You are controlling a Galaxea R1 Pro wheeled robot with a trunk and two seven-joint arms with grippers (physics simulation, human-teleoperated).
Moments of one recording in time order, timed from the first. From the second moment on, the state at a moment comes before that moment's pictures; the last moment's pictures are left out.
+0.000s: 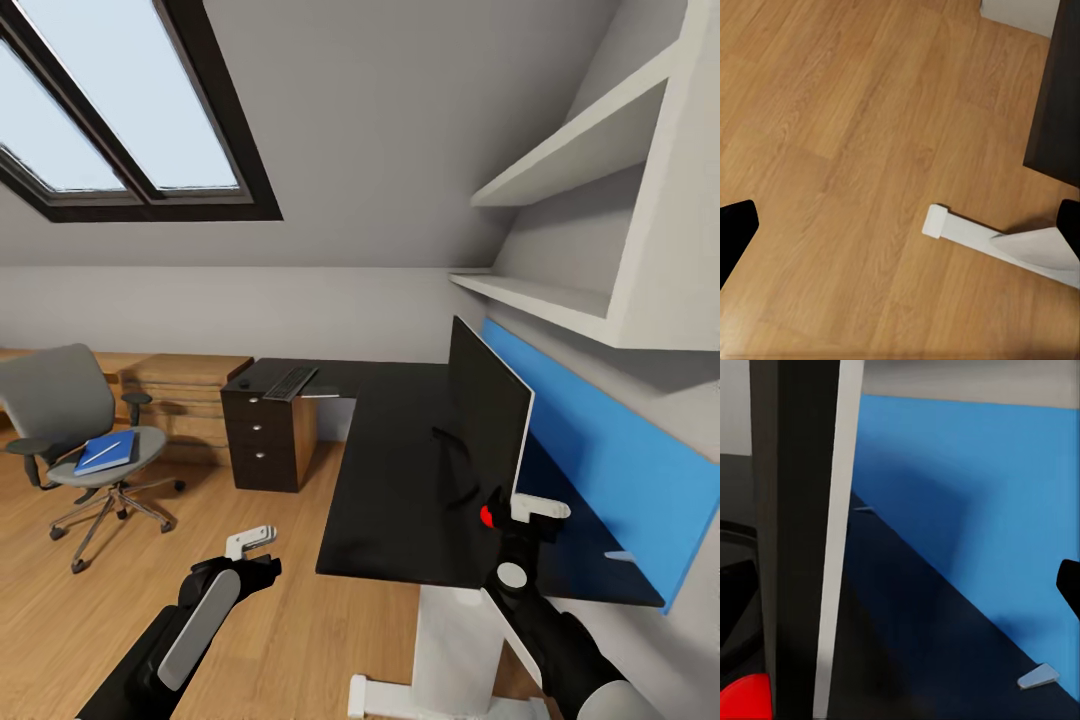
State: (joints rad) left arm -0.39 0.08 -0.31 -1.24 0.82 0.69 0.68; right arm -0.48 -0.11 0.36 -0.94 -0.13 -0.08 -0.80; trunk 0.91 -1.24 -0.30
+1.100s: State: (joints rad) left arm -0.39 0.08 -0.31 -1.24 0.83 0.69 0.68; right arm -0.48 -0.11 0.39 -0.94 -0.11 -0.08 -0.80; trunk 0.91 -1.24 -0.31
